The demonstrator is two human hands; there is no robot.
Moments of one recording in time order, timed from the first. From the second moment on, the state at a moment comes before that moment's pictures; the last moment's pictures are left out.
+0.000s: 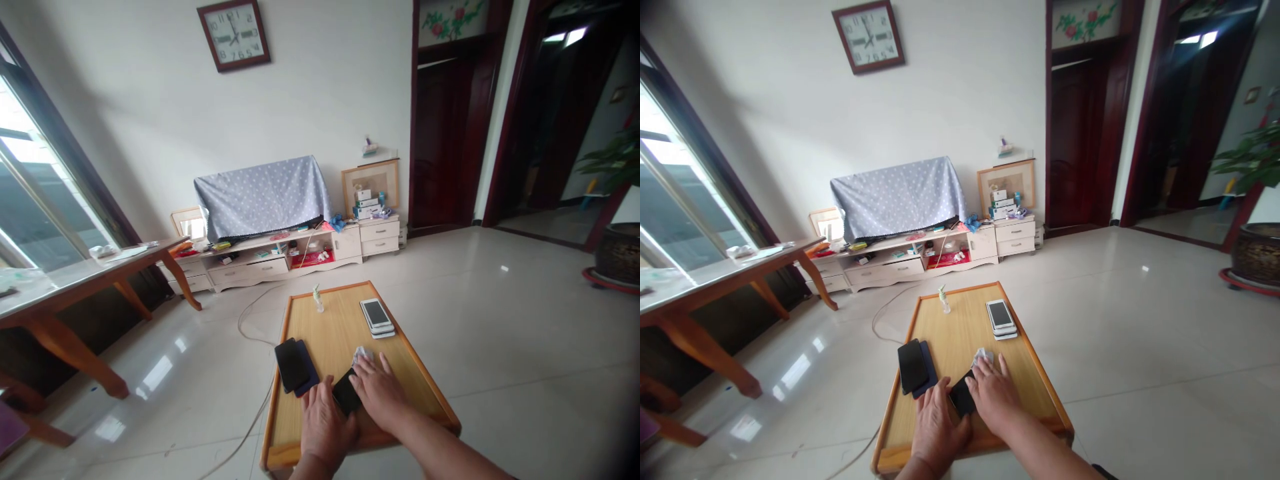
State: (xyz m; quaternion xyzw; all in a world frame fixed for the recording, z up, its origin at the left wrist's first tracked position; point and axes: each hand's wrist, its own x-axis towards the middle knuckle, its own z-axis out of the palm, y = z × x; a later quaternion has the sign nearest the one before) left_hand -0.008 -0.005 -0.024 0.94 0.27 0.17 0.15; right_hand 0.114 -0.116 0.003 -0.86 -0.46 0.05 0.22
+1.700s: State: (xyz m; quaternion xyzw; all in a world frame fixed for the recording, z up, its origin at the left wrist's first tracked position) left_hand -0.005 -0.014 -0.005 0.94 0.28 0.13 0.14; right_hand 0.116 -0.164 0.002 -0.83 -0.51 0.07 0.22
